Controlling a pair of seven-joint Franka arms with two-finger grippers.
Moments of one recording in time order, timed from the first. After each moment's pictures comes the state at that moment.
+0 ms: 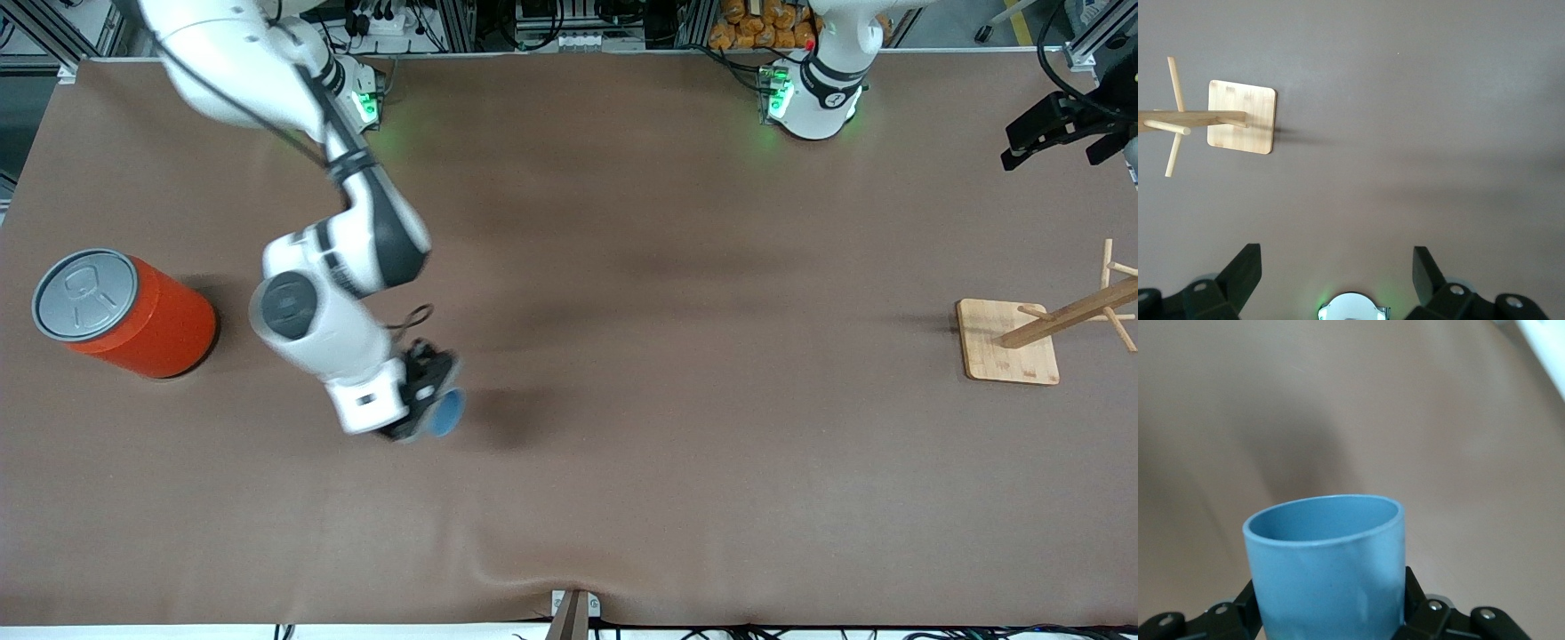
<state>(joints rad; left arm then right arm) 0.14 -0.18 -0.14 -1.65 0.00 1.44 -0.04 0.48 0.60 0.00 -1.44 0.11 2.17 -0.76</state>
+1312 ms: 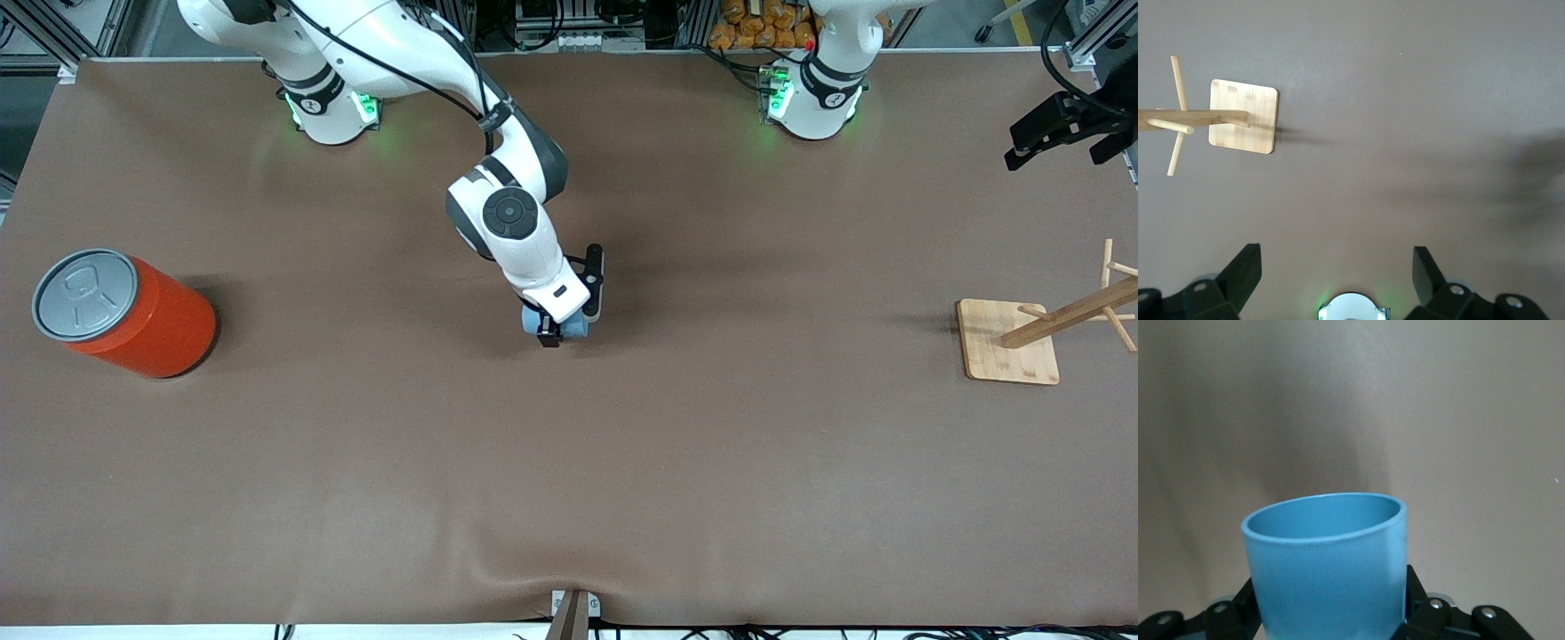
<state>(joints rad) 0.15 -0.18 -0.14 -1.65 0.00 1.44 -0.04 0.77 0.64 -0.01 -1.66 0.10 2.43 -0.81</state>
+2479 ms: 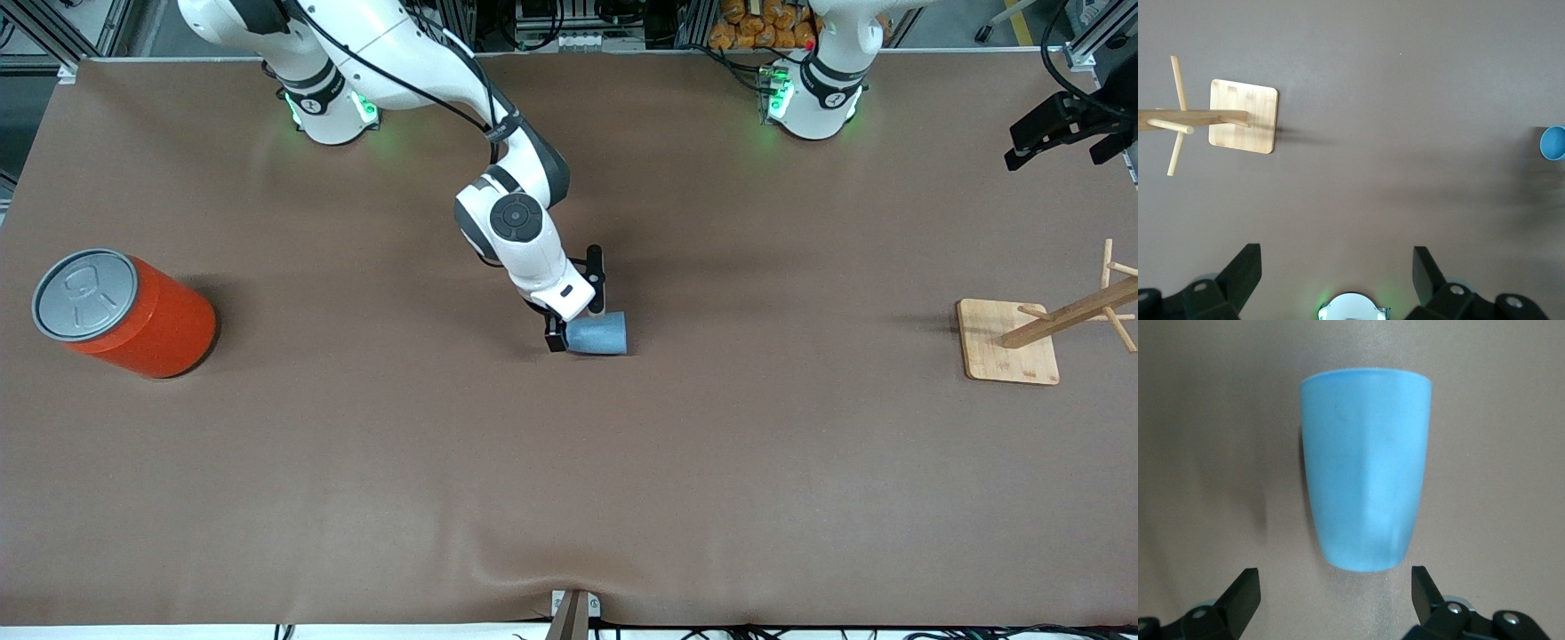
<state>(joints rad) 0.15 -0.18 -0.14 -1.65 0.00 1.44 -0.04 0.78 0.69 -0.01 -1.67 0.09 2.51 -0.89</state>
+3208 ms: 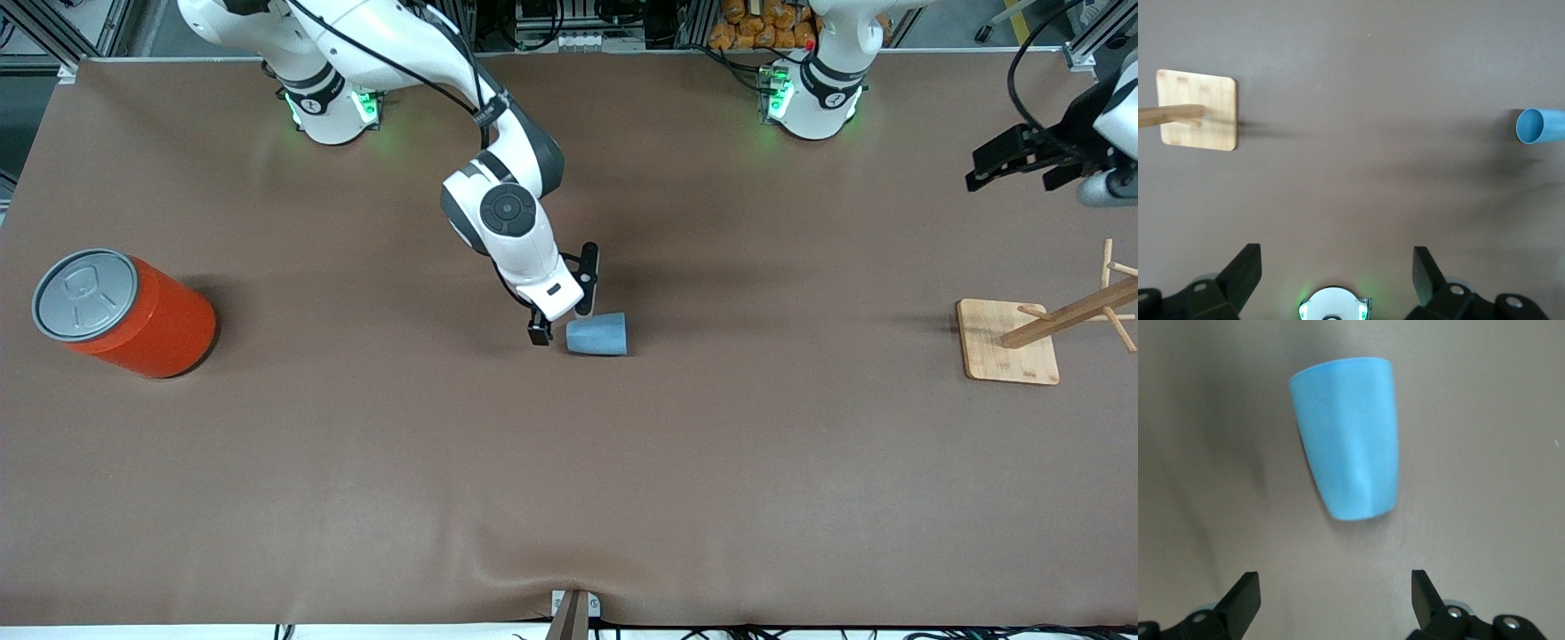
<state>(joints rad) 0.14 -0.09 -0.17 -1.65 -0.07 1.45 -0.04 0.77 0.59 -0.03 -1.67 0.10 2.33 -0.67</state>
